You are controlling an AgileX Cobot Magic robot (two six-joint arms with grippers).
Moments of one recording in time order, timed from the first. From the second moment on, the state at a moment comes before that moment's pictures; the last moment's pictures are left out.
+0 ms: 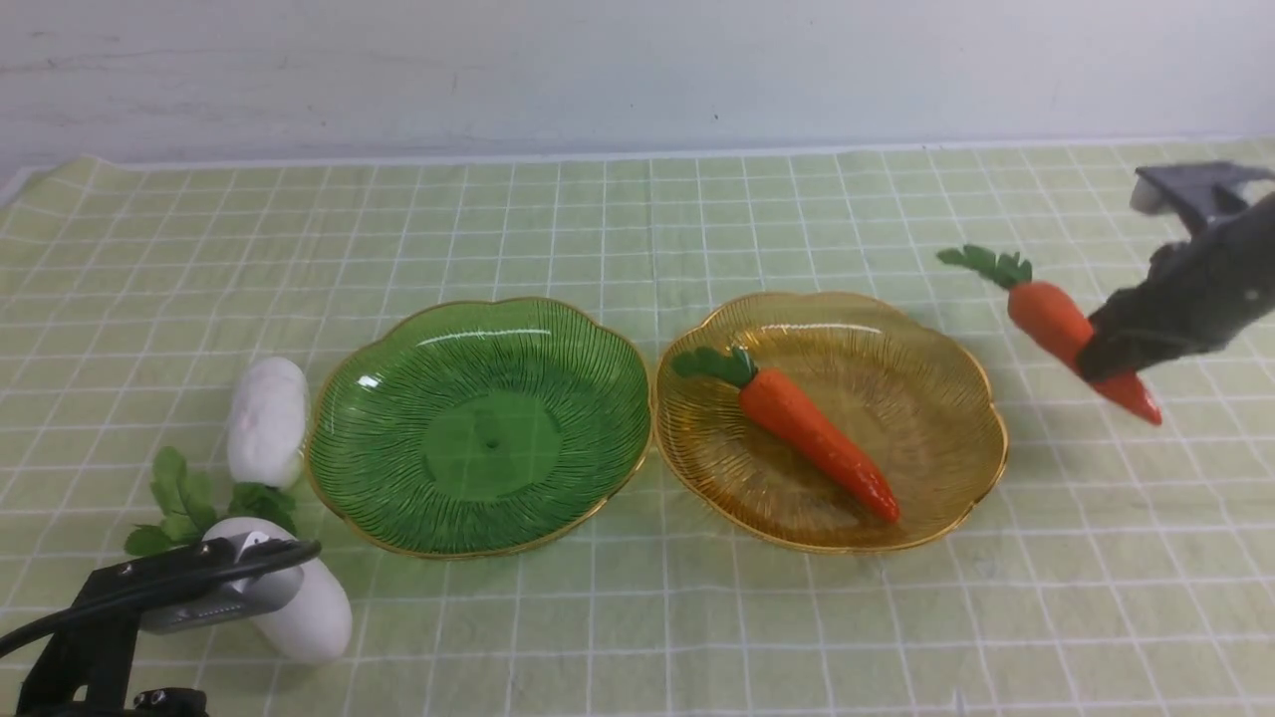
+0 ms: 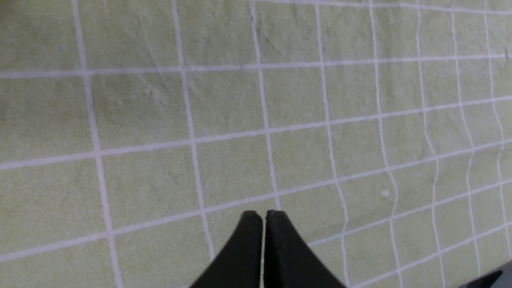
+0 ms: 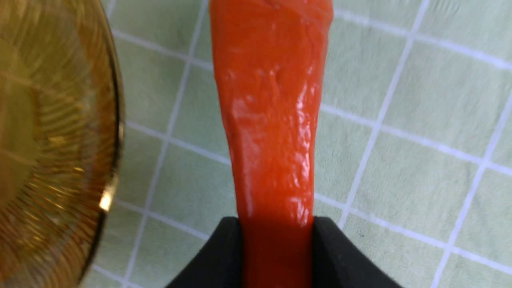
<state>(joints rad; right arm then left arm) -0.17 2.08 -1.66 0.45 1.08 -0.69 -0.08 0.90 -0.38 -0.69 0.81 0.34</state>
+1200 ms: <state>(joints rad) 0.28 2.14 -1.84 0.11 1.23 -0.04 -0.08 0.90 -0.39 -0.67 0.78 0.34</state>
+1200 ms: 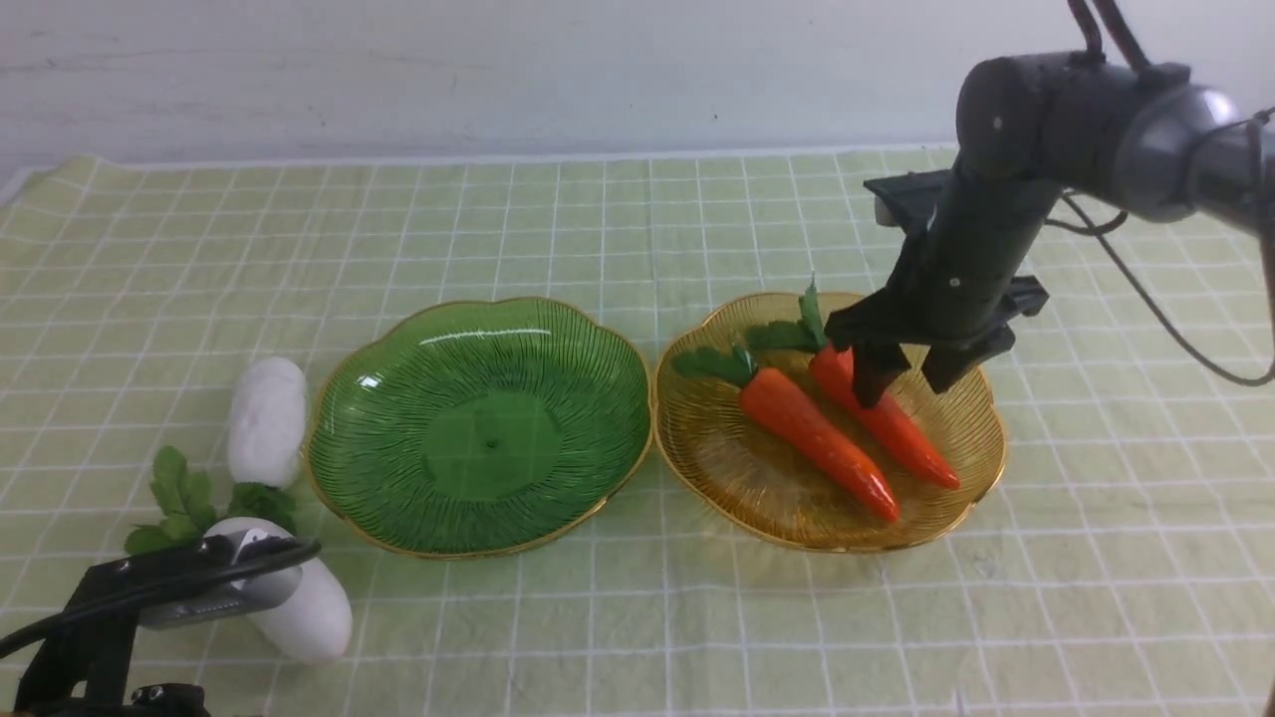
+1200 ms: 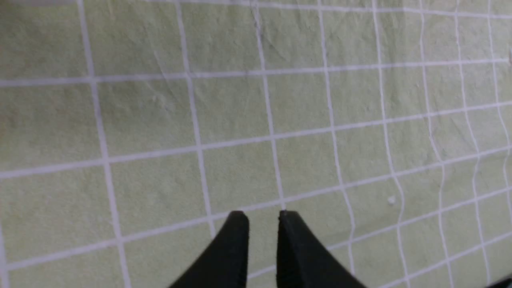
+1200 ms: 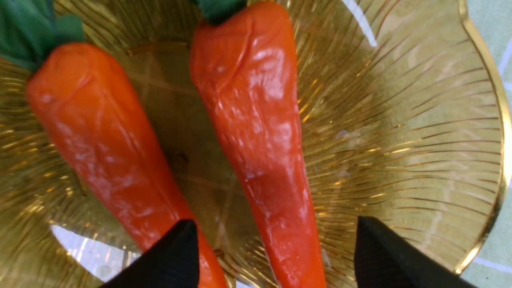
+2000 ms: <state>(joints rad) 0.28 1.09 -1.20 0.10 1.26 -0.01 -0.08 1.17 -0.67 -0.08 0.58 -0.15</state>
